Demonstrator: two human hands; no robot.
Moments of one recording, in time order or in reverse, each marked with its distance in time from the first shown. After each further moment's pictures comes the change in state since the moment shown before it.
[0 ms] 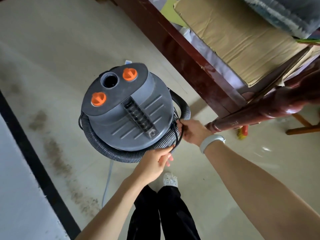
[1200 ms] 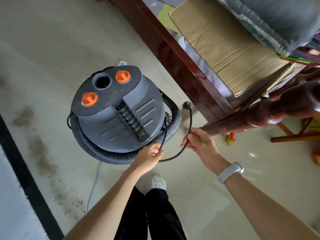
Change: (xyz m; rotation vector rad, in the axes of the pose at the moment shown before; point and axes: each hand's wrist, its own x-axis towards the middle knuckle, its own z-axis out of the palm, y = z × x) left_hand 0.036 -0.004 0.015 -0.079 0.022 -0.251; right_hand -0.068 0.011 -0.059 -0.442 -0.124 -0.560
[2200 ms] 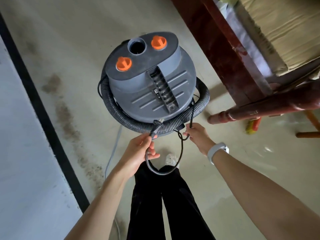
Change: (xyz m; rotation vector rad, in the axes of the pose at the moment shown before) left_hand -0.095 -0.067 -0.038 -0.872 0.181 -0.208; right_hand 0.021 0.084 0.074 -0.263 0.031 0.367
